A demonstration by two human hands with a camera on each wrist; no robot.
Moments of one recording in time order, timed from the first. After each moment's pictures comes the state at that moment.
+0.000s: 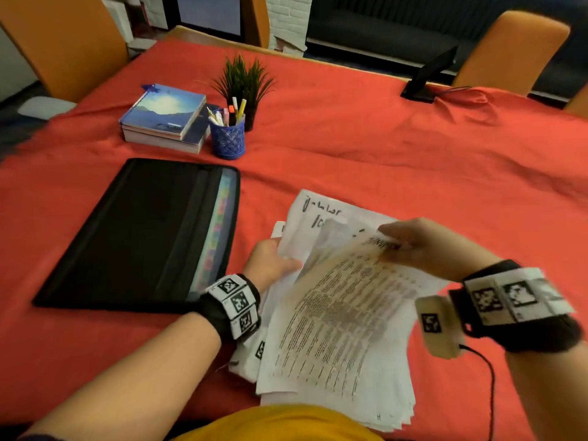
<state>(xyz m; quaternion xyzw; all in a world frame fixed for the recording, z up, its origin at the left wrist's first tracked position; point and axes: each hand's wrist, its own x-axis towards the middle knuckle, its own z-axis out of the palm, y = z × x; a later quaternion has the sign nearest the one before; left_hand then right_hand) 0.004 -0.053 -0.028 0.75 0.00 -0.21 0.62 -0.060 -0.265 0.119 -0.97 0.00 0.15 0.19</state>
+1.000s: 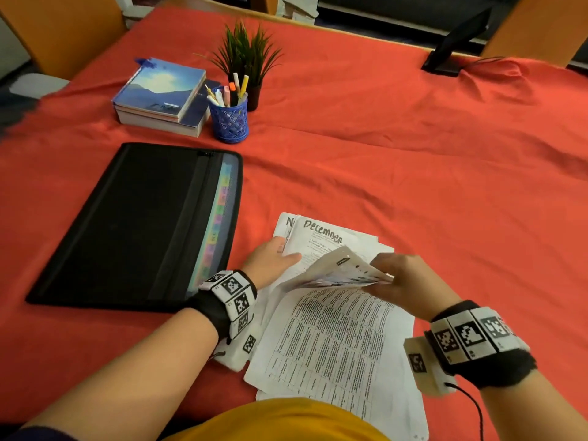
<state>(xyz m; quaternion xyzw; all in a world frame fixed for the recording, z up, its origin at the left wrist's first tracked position) 0.029 -0.051 -0.059 0.84 -0.05 -0.25 0.49 -0.060 -0.275 0.023 -0.96 -0.08 0.08 0.27</state>
